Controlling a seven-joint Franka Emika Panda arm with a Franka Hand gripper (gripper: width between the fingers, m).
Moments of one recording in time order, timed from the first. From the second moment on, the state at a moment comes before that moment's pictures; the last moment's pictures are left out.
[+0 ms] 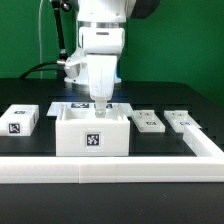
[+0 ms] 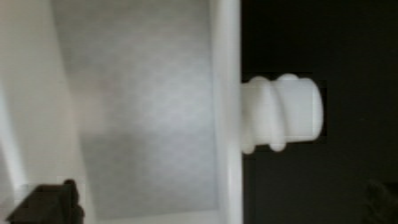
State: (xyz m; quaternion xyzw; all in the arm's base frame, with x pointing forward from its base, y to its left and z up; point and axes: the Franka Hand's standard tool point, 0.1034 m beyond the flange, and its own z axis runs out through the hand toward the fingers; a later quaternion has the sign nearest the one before) arm 0.443 -0.011 0.034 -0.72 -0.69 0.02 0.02
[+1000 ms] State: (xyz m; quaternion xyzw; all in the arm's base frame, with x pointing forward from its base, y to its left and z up) arm 0.437 -0.011 0.024 -0.73 -0.69 0.02 0.03
